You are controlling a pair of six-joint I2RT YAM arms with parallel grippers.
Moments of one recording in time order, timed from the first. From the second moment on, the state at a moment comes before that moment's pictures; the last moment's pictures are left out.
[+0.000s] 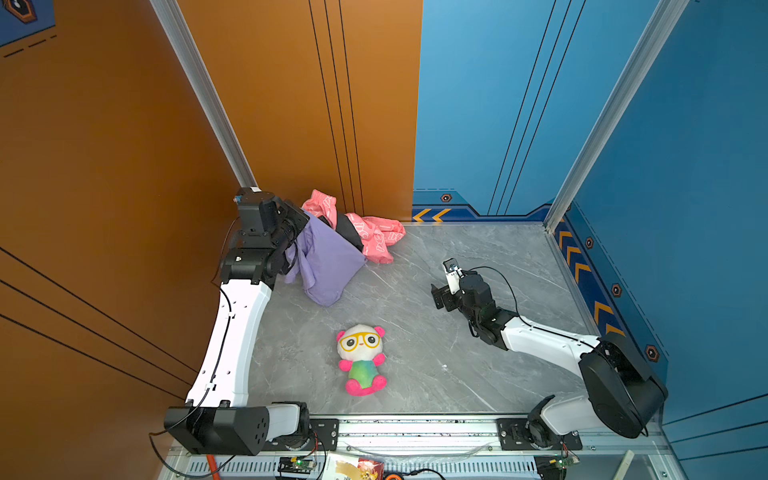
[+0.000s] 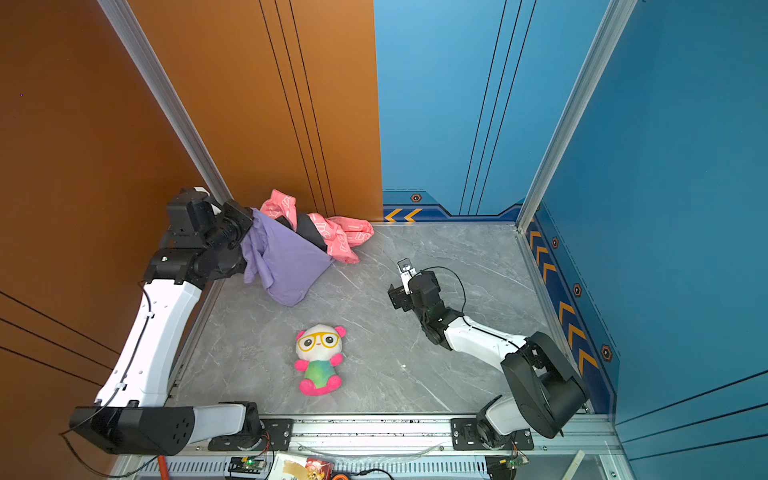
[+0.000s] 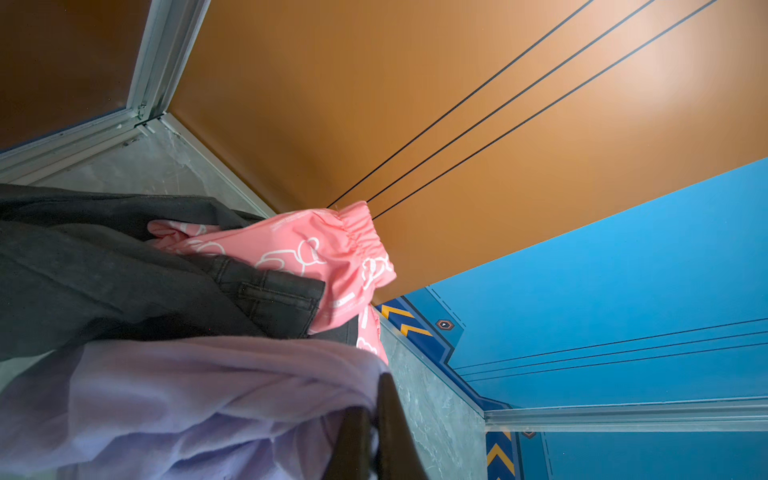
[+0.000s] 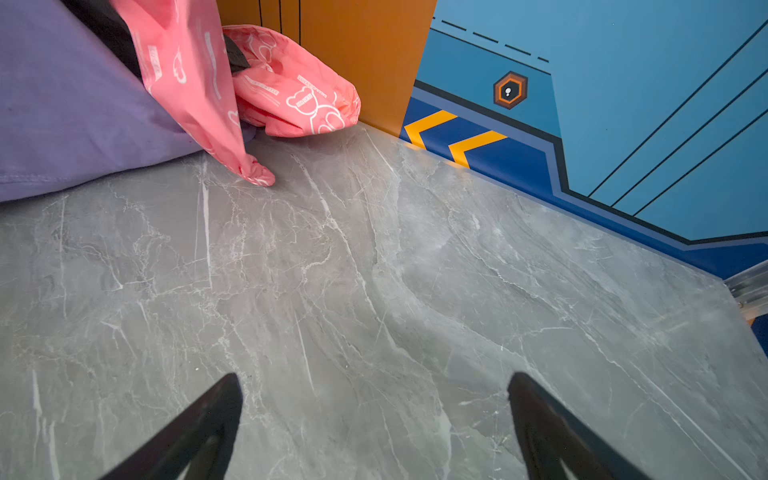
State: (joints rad) left arm -0.02 1.31 1.57 -0.55 0.01 -0.87; right arm 0.62 1.45 0.72 0.30 0.30 -0.07
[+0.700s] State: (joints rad) left arm -0.17 1.48 1.82 -0.20 0.27 -0.85; right arm 0.62 1.45 0.72 0.30 0.37 -0.07
